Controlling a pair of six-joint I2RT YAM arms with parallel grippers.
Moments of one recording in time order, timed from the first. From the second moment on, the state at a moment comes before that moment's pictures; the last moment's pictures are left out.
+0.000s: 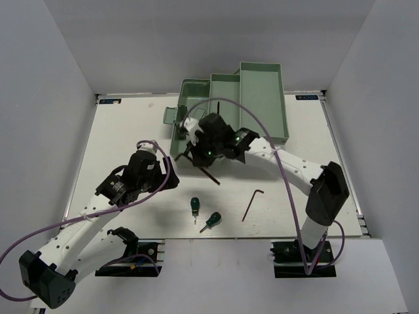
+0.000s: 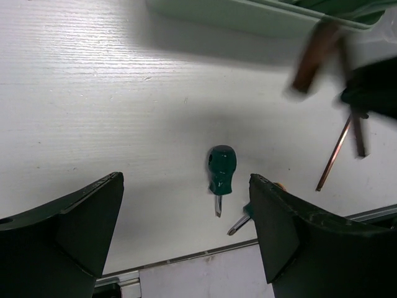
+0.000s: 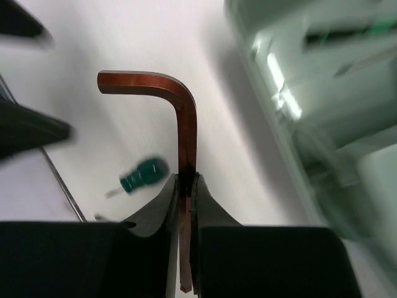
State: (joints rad) left arm -0.57 0.87 0.80 -0.72 -0.11 -0.63; right arm 0.93 1.72 1.47 -0.59 -0.23 -0.04
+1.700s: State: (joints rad) left arm -1.12 1.97 1.46 -0.51 0.02 -0.38; right arm 0.20 1.60 1.72 -0.52 -0.10 0.17
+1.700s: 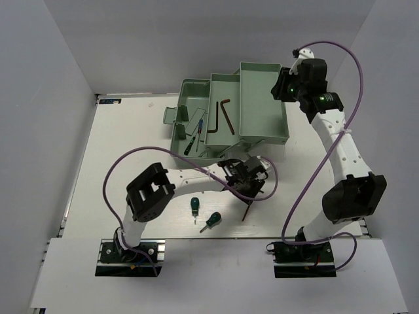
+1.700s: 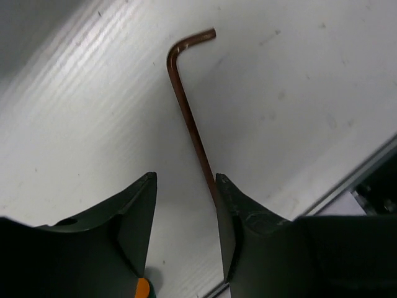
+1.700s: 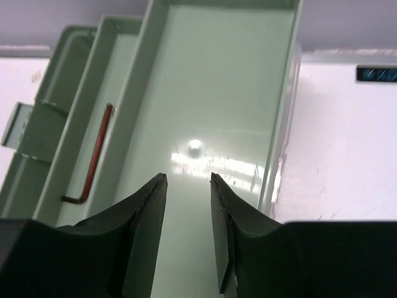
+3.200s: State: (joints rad) left arm -1.24 2.07 1.56 -0.71 -0.30 -0.45; right arm 0.13 1.45 1.47 -0.48 -0.22 0.23
